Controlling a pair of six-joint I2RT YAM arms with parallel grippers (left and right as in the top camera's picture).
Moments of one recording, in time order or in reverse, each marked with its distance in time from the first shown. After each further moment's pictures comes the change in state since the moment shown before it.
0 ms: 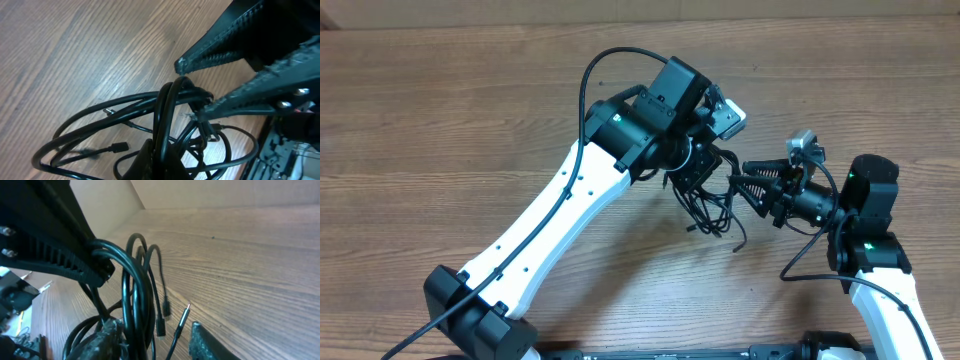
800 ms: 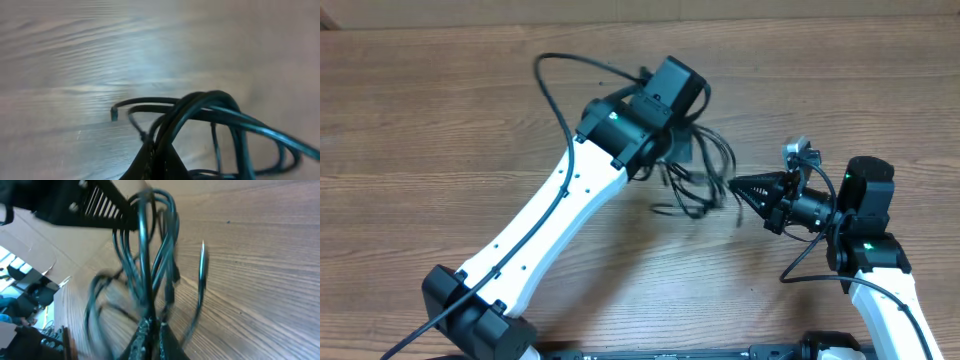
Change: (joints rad) left arm 0.026 0.000 0.000 -0.035 -0.447 -0.799; right arm 0.006 0.000 0.000 -0.081 -0.061 0.010
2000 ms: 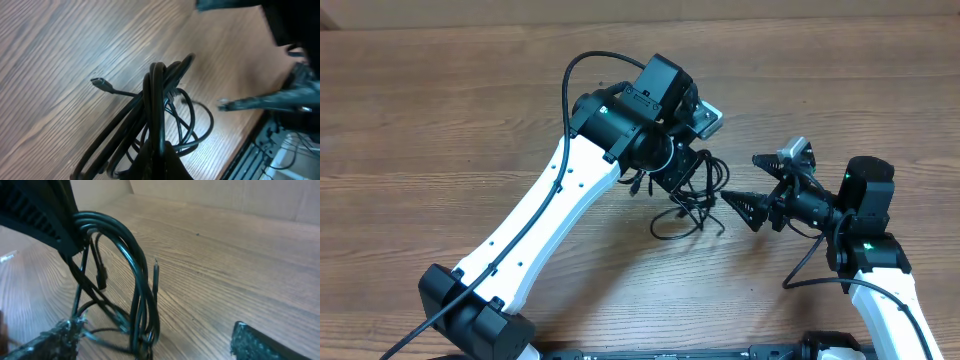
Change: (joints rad) left arm 0.027 0.000 0.000 -0.082 0.443 0.767; right arm 0.000 0.000 0.000 0.004 0.127 -0.277
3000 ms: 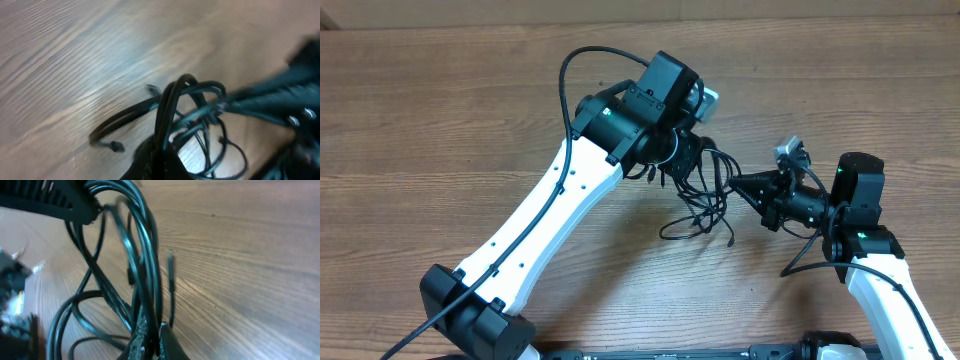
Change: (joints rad) left arm -0.008 0.000 0.000 0.090 -0.162 -0.276; right arm 0.000 0.097 0.000 0.000 -0.055 0.131
